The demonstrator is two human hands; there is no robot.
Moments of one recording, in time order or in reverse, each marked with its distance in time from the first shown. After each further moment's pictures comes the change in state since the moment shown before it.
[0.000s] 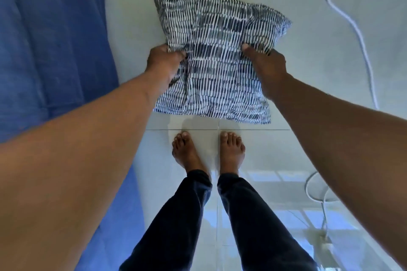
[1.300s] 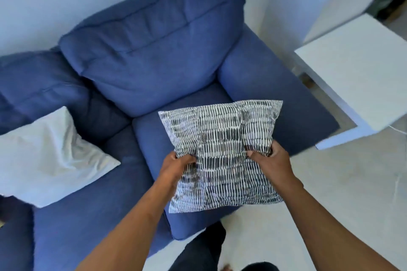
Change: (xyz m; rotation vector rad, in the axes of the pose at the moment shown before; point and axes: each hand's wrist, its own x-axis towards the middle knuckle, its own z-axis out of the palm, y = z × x) left_hand -0.386 0.019 -0.493 -1.097 0.547 -0.175; right_hand -0.458 -0.401 0.314 -0.768 -0.743 -0.627
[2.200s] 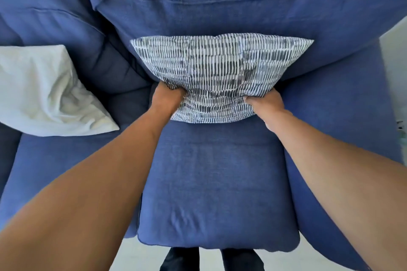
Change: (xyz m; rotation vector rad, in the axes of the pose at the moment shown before) left_hand 0.253 0.094 -0.053 0.003 0.489 0.018; right_hand 0.319 -0.101 0.203 -0.435 -0.330 -0.033
